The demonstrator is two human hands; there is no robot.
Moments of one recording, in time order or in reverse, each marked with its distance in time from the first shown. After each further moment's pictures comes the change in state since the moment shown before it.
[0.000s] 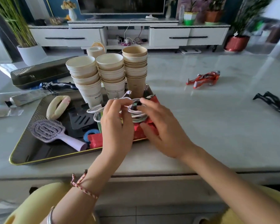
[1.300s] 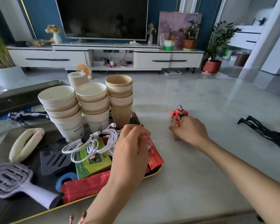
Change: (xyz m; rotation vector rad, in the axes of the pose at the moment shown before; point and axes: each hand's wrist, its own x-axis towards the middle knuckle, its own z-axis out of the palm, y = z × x) left_hand 0.018 0.011 0.048 -0.075 -0.351 -0.013; right_hand 0.035 0.148 -0.040 -0.447 -0.134 0.889
